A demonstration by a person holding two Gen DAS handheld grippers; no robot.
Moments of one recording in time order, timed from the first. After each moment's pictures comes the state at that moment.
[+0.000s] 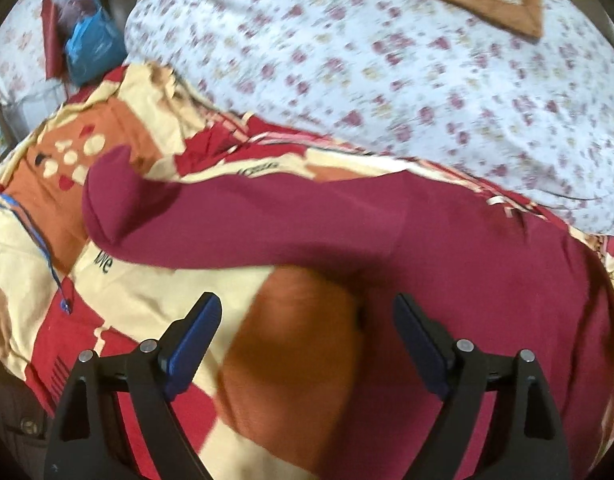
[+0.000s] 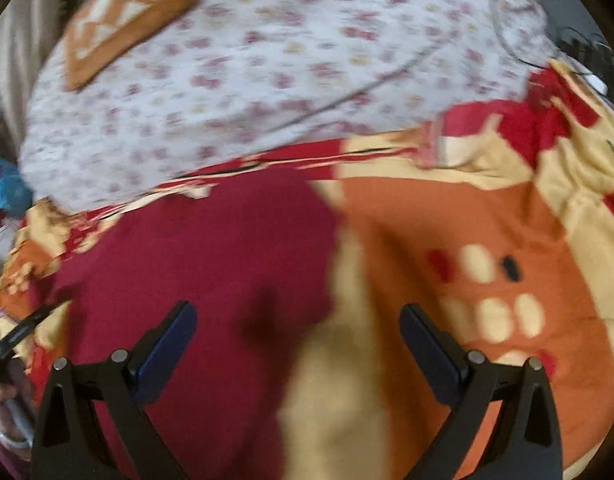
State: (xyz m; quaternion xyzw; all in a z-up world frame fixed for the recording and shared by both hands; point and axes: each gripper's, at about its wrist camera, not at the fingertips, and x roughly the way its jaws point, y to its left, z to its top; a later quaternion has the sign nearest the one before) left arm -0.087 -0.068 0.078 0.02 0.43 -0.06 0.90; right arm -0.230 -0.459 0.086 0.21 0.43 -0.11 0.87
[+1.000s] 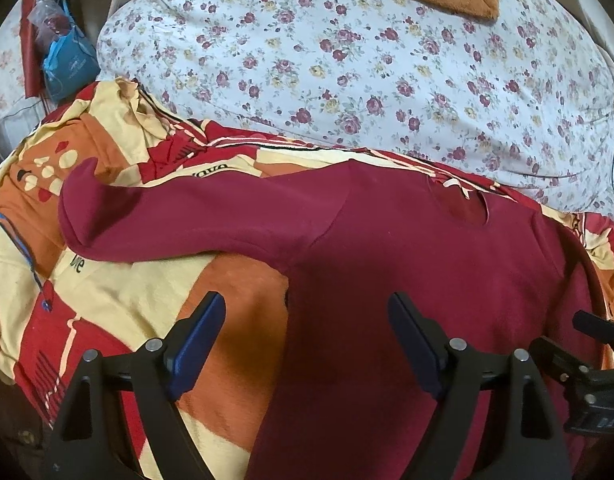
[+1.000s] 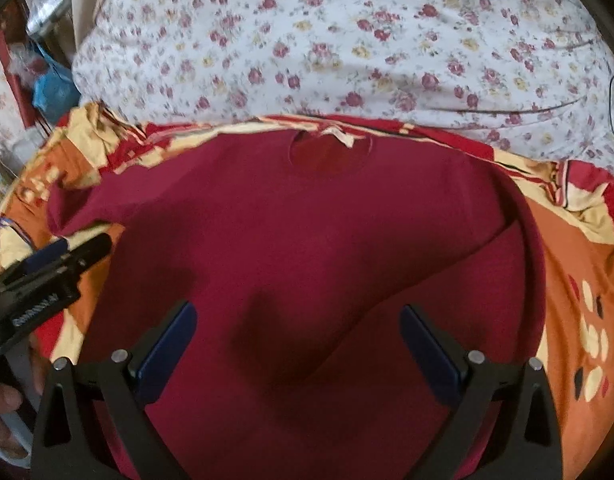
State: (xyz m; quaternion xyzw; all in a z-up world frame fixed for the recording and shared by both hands) left arm -0.108 -0.103 0.075 0.03 0.43 -0.10 0.90; right arm -0.166 -0.310 0.068 0.10 0.49 -0.04 0.87
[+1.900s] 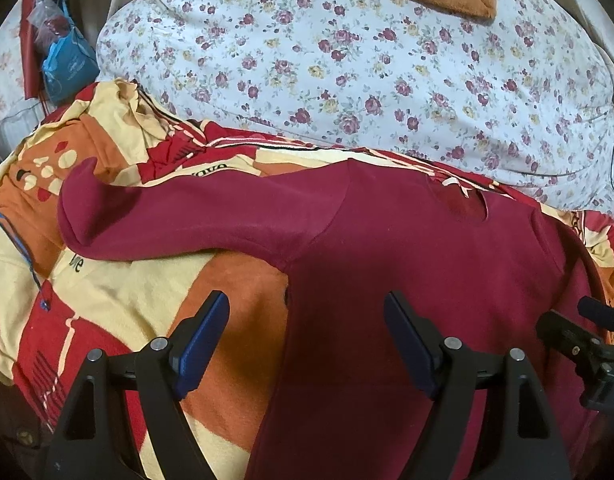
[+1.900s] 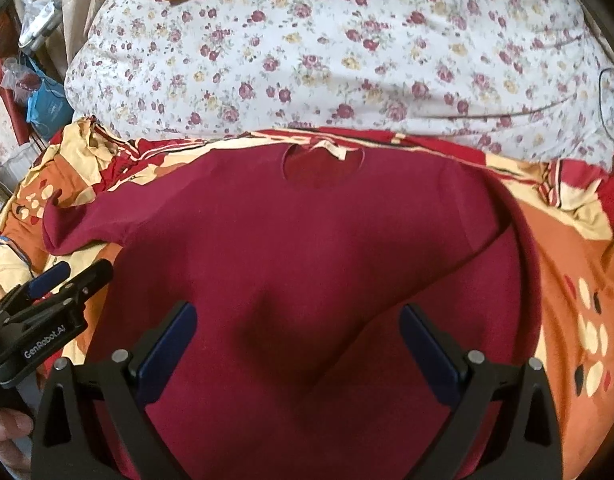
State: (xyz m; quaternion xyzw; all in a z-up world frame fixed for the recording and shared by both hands) left arm -0.109 -0.101 0.075 0.03 0.43 -0.10 0.90; right arm -0.162 -0.311 0.075 0.11 0.46 -0.05 0.88
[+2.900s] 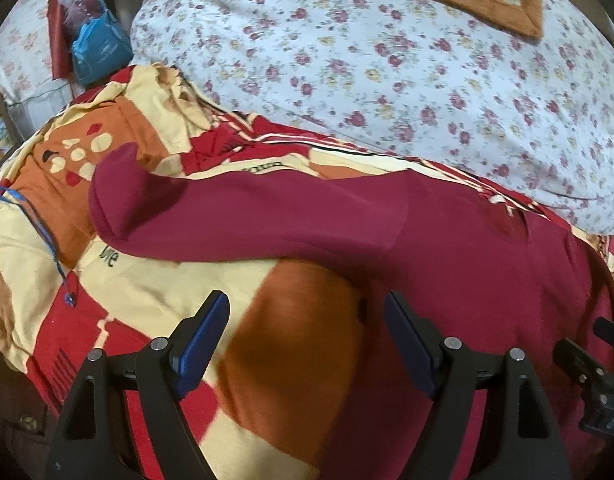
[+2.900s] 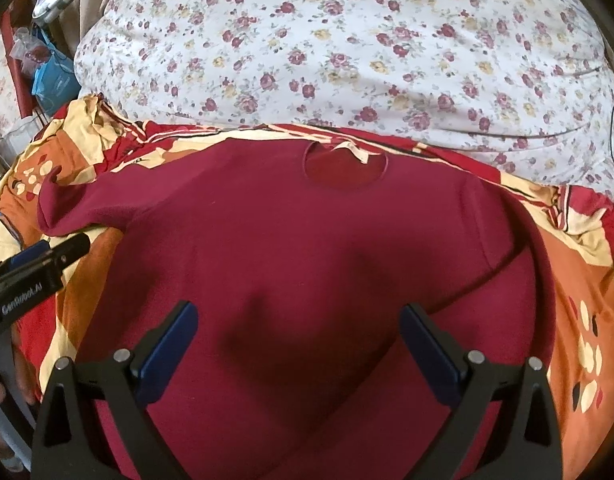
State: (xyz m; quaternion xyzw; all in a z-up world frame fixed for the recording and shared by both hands) left arm -0.089 -0.057 0.071 0.01 0.44 -0.04 0.90; right arm -0.149 -0.285 0.067 0.07 0.47 -0.04 0.88
